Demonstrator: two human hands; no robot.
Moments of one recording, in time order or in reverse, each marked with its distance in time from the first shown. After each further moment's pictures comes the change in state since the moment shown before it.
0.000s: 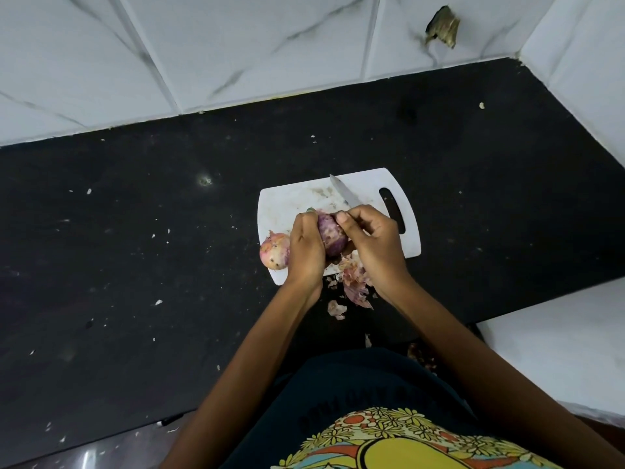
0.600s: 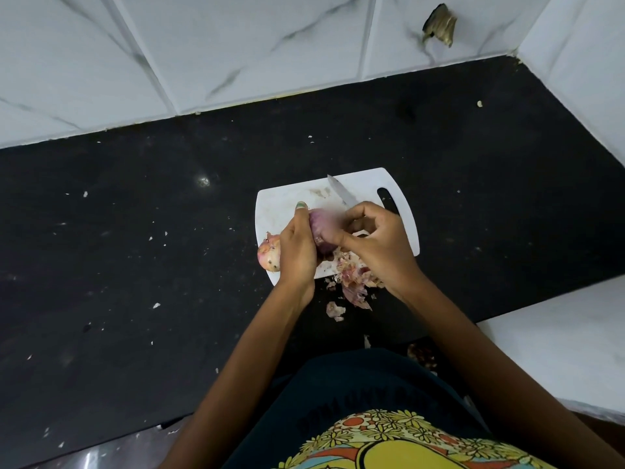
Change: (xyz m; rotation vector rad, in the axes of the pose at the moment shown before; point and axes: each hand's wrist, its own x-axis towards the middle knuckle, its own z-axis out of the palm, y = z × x) left_hand -0.001 0.009 -0.003 0.006 0.006 -0.002; right_hand -0.003 -0.016 -0.014 -0.028 -0.095 0.013
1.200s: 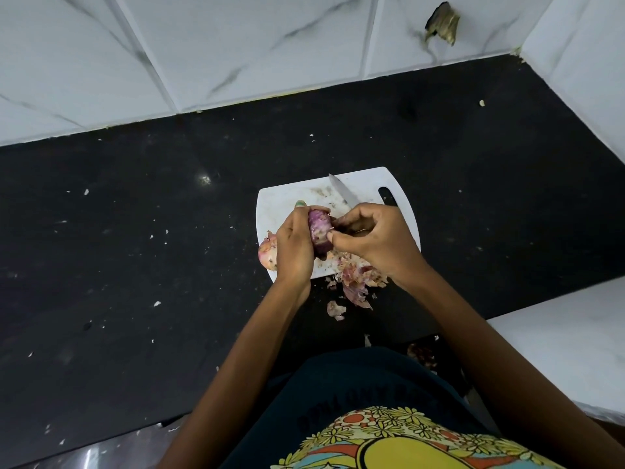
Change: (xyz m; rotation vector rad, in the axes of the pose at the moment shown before) left_hand 0.001 -0.001 -0.005 0.052 0.010 0.075; right_hand 0.006 -0.005 -0.006 -0.100 -0.090 0.006
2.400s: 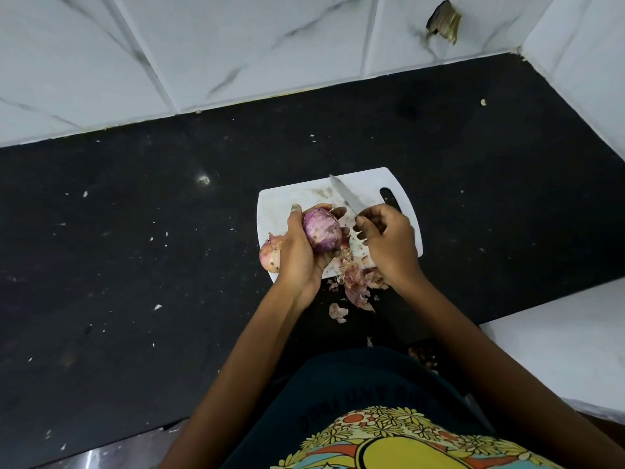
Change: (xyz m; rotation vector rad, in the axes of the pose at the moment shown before) left_hand 0.006 -0.003 0.001 -0.349 -0.120 -0.198; right_hand 0.014 0.034 0.006 -0.125 0.282 0.087
